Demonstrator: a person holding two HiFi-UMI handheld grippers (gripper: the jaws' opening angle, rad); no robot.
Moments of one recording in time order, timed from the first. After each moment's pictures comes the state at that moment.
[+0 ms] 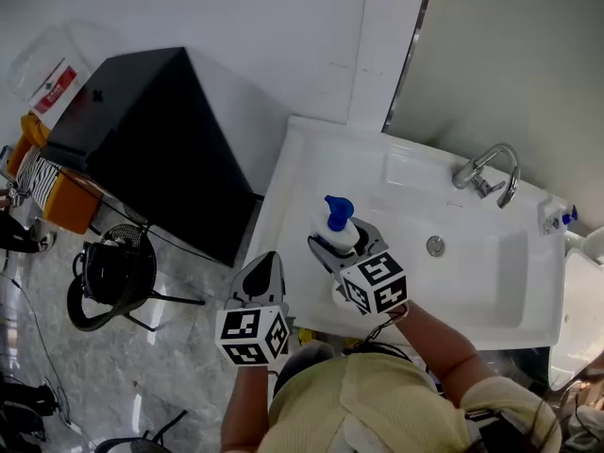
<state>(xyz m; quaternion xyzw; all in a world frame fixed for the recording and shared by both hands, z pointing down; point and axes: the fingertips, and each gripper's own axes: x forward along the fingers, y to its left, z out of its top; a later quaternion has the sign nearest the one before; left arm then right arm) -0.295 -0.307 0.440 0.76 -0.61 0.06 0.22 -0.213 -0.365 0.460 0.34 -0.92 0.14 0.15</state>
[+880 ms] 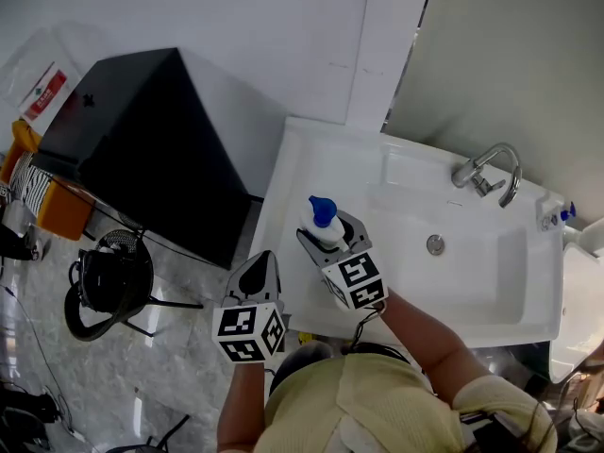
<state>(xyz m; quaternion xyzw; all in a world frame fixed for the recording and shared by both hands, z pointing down) -0.312 -0.323 0.454 0.76 -0.60 0.07 0.23 -0.240 -0.394 0.480 0.37 -0.91 0.06 0.15</state>
